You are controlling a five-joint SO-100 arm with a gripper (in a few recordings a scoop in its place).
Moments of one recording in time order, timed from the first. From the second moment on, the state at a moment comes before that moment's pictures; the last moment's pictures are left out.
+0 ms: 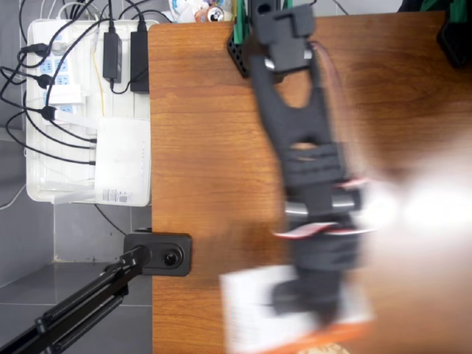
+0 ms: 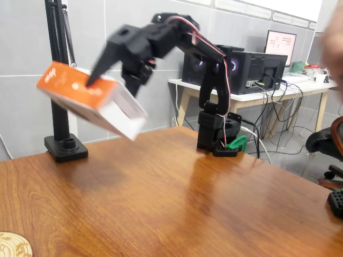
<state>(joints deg) 4.4 93.7 64.8 56.3 12.5</state>
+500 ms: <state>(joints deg) 18.5 122.6 110.5 58.4 12.5</state>
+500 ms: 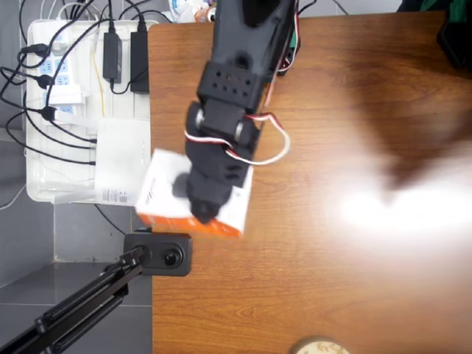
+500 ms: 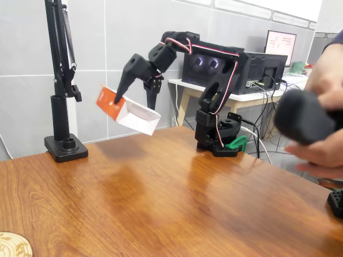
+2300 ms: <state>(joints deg) 8.7 164.5 136.4 -11.0 51.5</state>
